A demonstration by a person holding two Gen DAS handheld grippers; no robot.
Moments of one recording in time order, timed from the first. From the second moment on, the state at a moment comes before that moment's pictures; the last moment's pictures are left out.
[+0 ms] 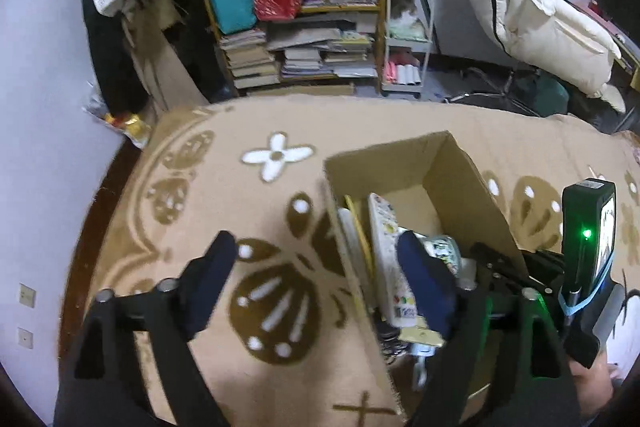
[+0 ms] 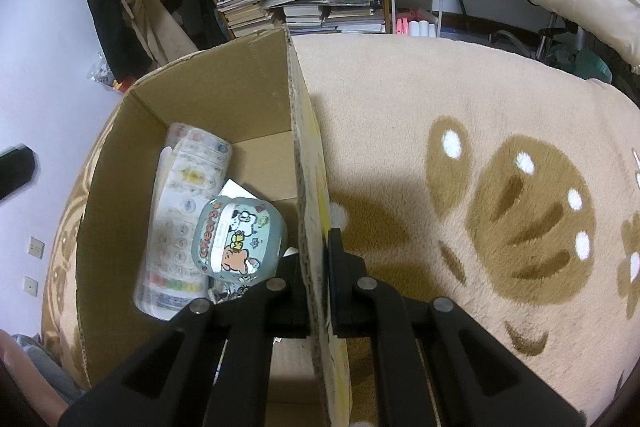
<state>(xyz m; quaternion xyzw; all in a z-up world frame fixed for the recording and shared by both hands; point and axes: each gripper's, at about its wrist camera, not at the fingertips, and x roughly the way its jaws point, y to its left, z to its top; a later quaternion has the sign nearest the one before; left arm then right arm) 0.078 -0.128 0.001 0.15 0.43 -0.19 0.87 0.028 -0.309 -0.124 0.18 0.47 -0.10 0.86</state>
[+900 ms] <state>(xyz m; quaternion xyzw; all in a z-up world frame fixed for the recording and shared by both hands) 0.009 -0.018 0.040 0.13 0.34 -0.13 0.92 -0.039 -0.254 -0.029 0.11 0.34 -0.09 0.93</state>
